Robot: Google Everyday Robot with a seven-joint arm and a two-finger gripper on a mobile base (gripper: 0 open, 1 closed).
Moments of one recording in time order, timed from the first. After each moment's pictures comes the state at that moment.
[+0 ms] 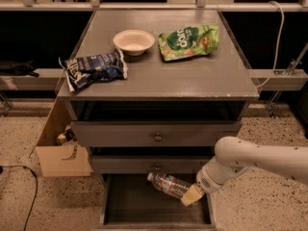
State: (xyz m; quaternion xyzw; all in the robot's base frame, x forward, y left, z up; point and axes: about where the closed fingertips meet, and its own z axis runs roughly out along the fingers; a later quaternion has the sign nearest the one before) arm 0.426 -0.147 0.473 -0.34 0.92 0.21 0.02
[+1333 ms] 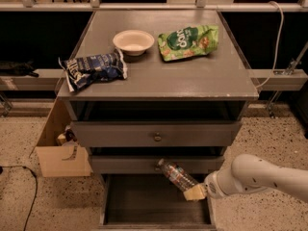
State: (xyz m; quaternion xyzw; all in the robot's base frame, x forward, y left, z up) arm 0.445 -0.162 0.457 -0.22 0.94 0.23 0.13
